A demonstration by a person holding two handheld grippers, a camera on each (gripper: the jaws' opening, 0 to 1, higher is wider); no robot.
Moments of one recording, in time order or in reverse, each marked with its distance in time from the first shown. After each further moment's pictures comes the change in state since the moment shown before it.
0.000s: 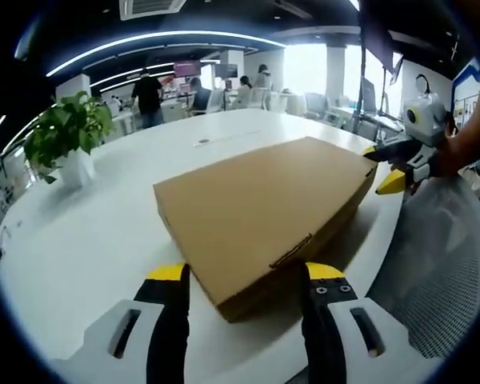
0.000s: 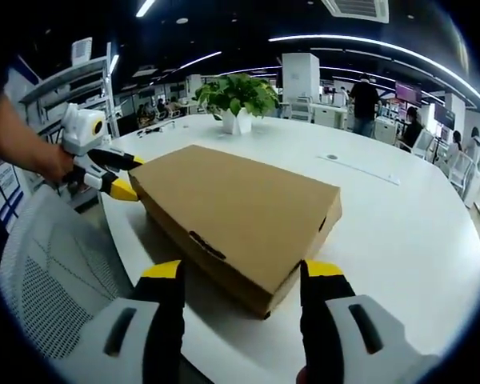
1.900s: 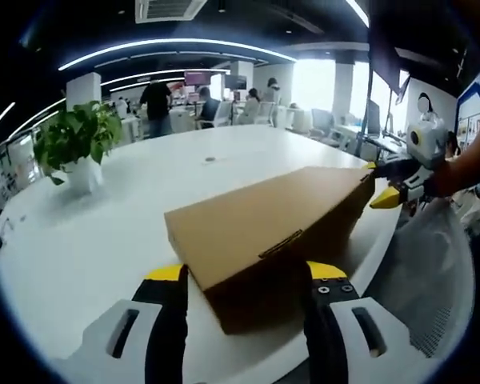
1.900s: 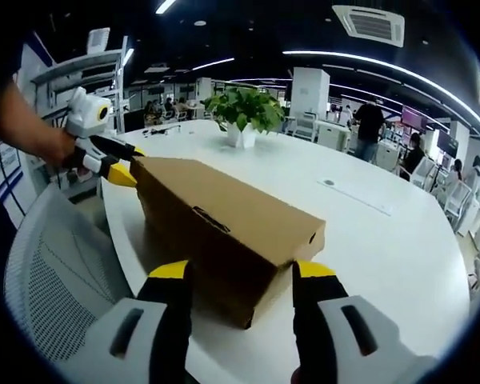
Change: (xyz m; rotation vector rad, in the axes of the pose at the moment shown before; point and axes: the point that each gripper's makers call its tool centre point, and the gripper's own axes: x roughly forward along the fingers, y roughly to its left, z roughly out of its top) left arm -0.023 -0.001 0.042 -0.063 -0.068 0.008; right arm -0.019 -0.009 0.037 -0.109 -0.052 -0.018
